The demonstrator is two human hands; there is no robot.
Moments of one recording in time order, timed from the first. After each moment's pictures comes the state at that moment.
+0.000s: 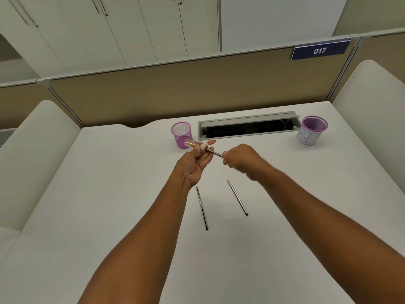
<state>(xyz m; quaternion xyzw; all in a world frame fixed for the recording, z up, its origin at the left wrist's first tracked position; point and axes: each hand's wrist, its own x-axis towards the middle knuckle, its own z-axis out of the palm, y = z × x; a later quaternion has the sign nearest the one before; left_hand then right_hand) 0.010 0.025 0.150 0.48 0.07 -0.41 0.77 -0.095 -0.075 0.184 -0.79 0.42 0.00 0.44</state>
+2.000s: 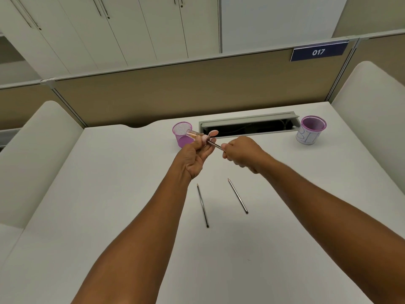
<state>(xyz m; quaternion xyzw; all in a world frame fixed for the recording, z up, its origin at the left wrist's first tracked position) 0.001 0.026 0.182 0.46 0.03 -0.42 0.78 -0.103 -0.072 0.205 -0.85 0.35 0.00 0.40</state>
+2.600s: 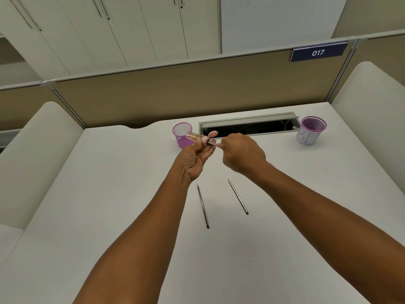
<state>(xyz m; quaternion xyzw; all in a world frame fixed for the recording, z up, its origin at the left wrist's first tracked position) 0.000 0.028 0.179 0.45 0.04 -0.42 0.79 -0.100 -0.068 0.189 -0.96 0.23 -0.14 0.08</state>
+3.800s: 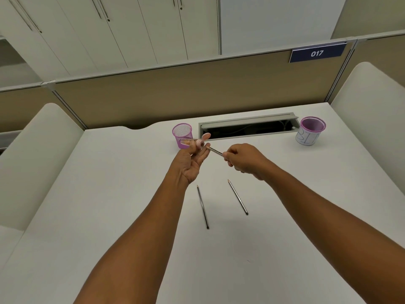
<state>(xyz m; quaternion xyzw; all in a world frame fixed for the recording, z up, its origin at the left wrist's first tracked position) 0.009 0.034 0.165 0.42 0.07 -0.39 0.82 -0.112 -0.076 0.187 -0.82 0.32 -0.02 0.47</state>
